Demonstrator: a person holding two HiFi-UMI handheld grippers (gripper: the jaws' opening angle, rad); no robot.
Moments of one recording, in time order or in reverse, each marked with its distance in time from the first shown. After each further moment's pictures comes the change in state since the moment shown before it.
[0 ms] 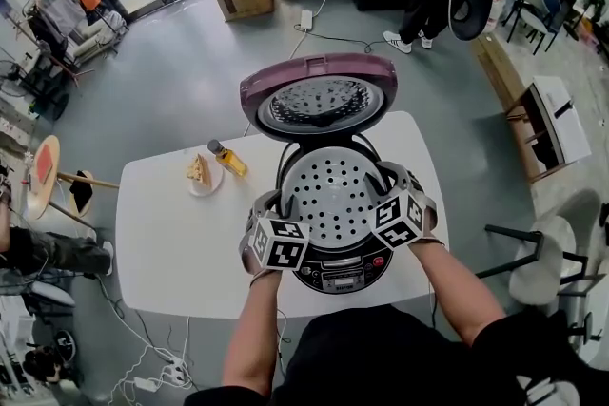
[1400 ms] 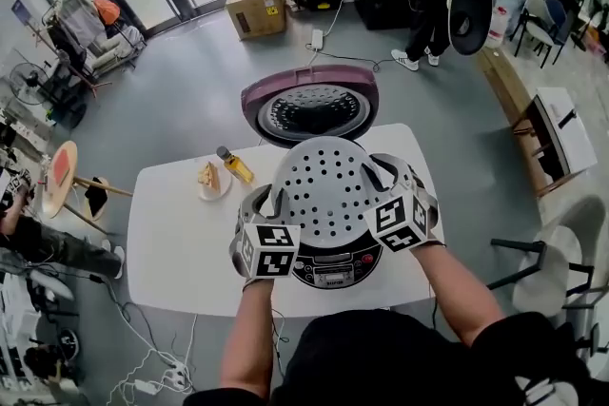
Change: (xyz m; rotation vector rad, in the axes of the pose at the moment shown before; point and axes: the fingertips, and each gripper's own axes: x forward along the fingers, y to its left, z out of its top) left arm -0.083 0.011 0.062 0.005 -0.159 0.154; right arm -0.076 -0.036 0.066 0.012 -0.205 -0.066
